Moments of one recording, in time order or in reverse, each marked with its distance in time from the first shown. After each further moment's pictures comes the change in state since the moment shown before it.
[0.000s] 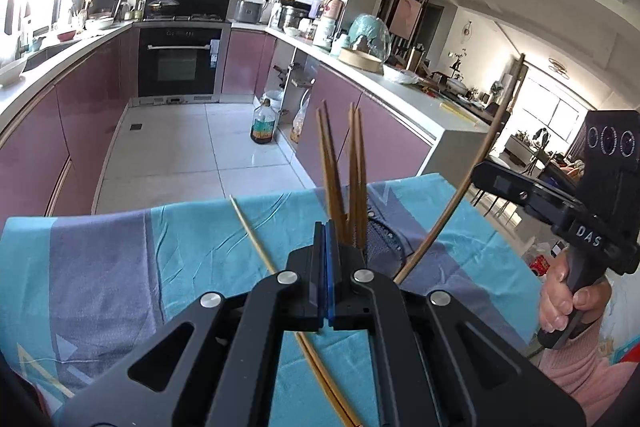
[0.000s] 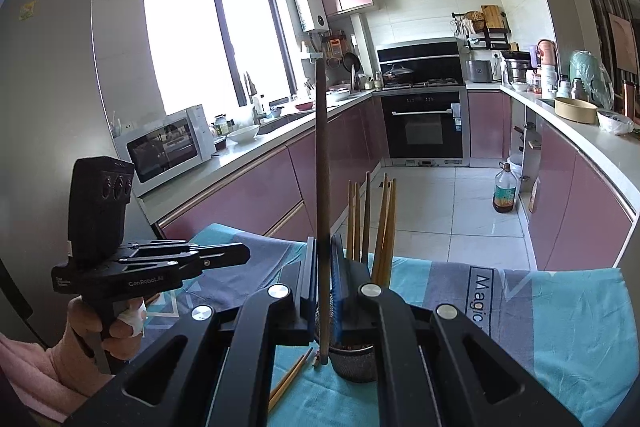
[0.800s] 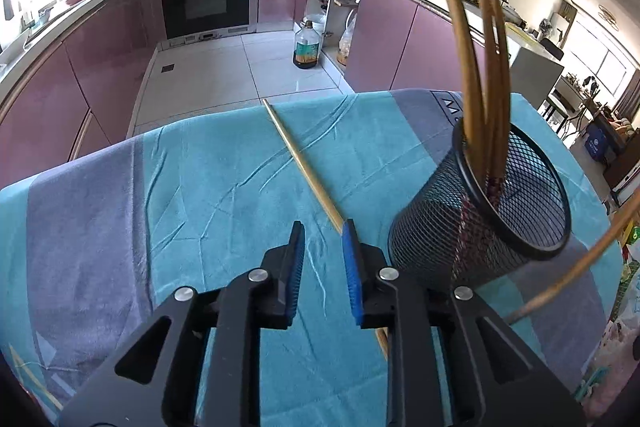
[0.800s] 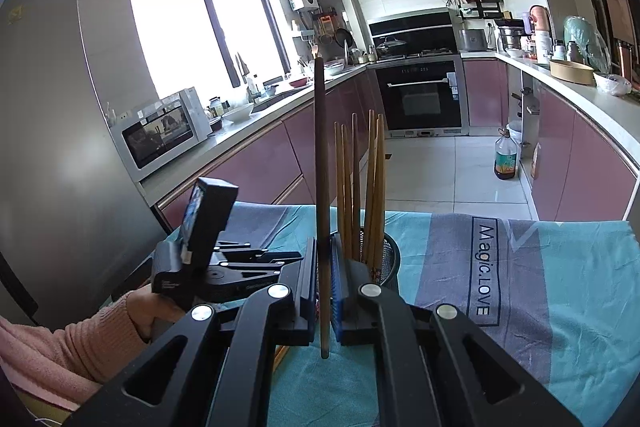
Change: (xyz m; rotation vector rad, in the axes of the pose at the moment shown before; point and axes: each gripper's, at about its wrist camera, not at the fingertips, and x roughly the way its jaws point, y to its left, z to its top) left arm 0.146 0.049 -0.034 0.020 0.282 0.172; right arm 0.003 -0.010 -0.035 0.061 0.078 0.011
